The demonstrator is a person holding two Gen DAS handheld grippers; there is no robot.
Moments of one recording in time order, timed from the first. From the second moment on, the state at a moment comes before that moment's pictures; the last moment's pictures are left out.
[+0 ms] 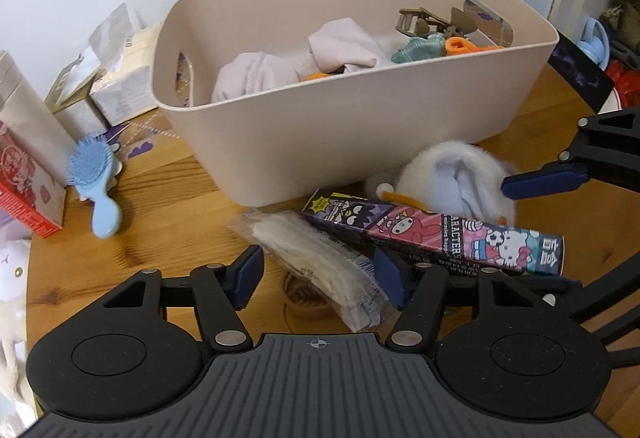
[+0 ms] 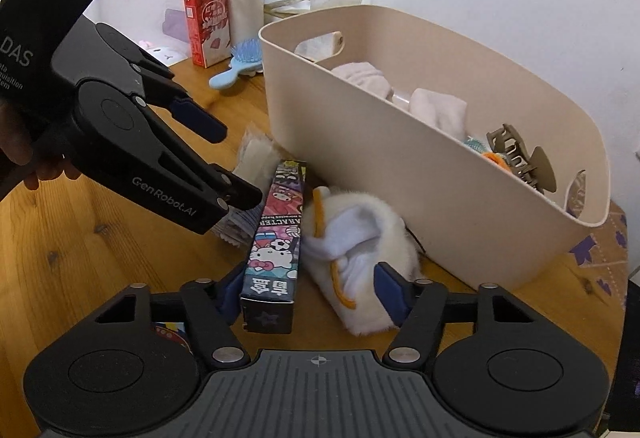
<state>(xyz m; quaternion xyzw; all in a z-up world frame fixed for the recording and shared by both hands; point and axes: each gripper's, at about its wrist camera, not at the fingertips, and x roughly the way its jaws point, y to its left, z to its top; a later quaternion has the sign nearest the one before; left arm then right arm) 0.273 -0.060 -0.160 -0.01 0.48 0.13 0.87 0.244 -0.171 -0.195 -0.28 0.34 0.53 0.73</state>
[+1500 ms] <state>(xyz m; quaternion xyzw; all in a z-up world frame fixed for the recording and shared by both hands) 0.210 -0.045 -0.124 -0.07 0.48 0.09 0.87 0.206 -0.240 -0.155 -0.26 0.31 0.49 0.77</state>
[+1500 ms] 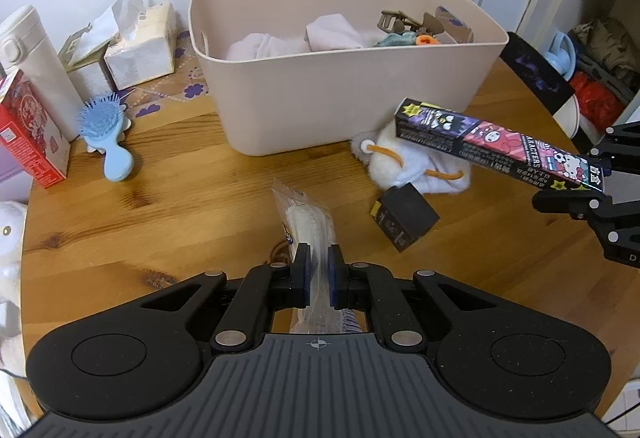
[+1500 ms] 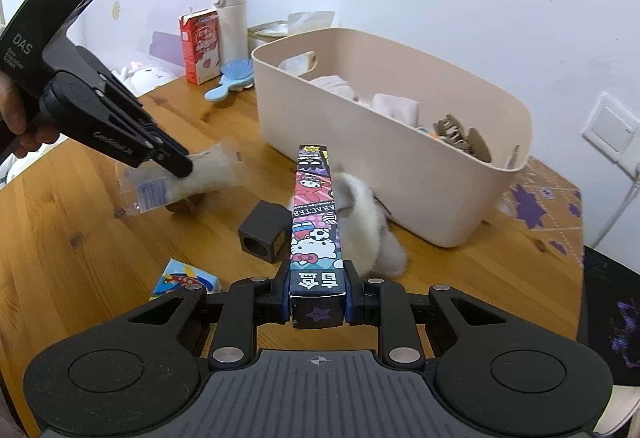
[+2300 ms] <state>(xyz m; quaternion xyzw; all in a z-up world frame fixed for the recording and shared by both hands) 0.196 -0.028 -0.062 -0.09 0.42 0.09 0.90 0.209 -0.274 -0.106 -0.24 0.26 0.45 0.82</state>
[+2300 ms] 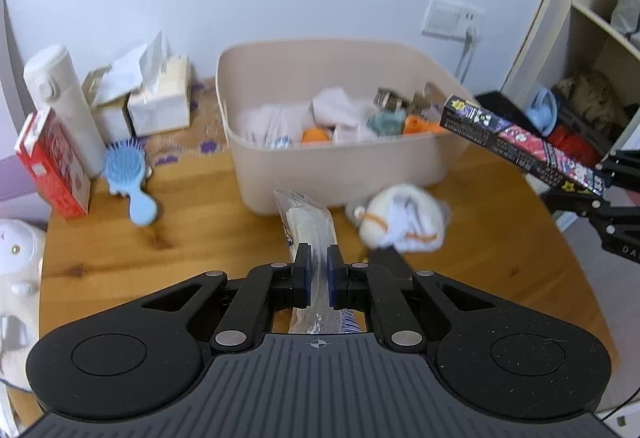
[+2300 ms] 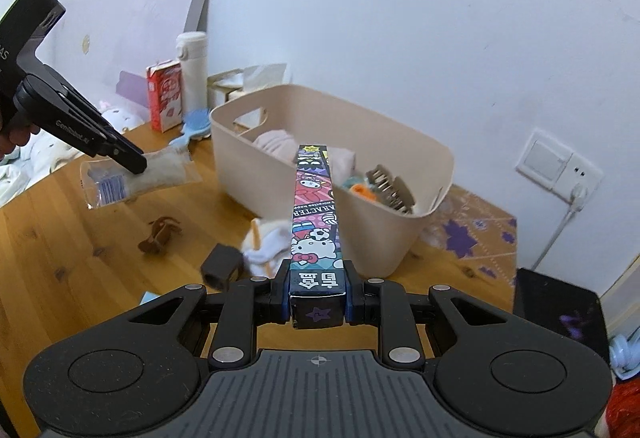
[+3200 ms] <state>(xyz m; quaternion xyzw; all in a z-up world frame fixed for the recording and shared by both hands) 0.303 0.003 -0.023 -0.10 0.37 0.11 0.92 0.292 -0.242 -0.087 -0.25 0.22 0.43 0.84</state>
